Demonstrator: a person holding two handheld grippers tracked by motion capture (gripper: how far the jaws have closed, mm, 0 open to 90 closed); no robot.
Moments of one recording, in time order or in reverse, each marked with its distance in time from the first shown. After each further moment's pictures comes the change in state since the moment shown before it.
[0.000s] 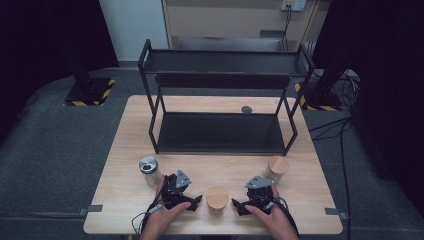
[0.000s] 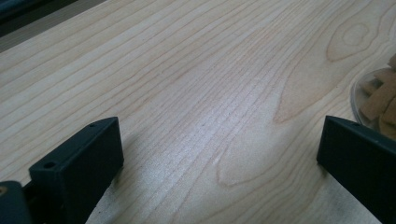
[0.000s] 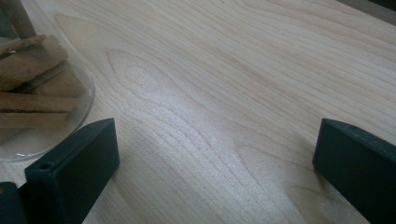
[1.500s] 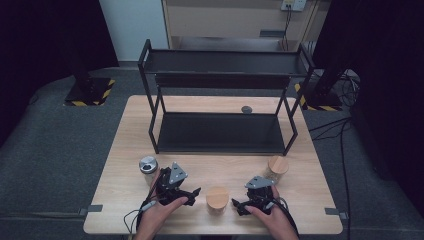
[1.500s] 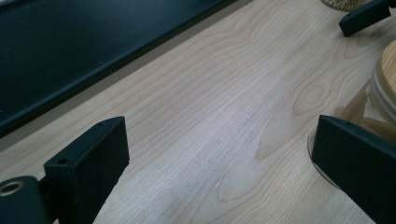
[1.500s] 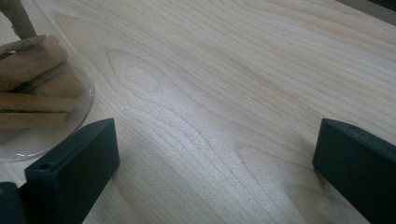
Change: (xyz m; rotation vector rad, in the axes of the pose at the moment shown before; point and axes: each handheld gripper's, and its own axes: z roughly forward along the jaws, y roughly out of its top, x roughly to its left) left arm -0.003 0.020 -0.049 -0.101 0.030 0.010; right arm 0.000 0.000 0.000 -0.001 0.000 0.000
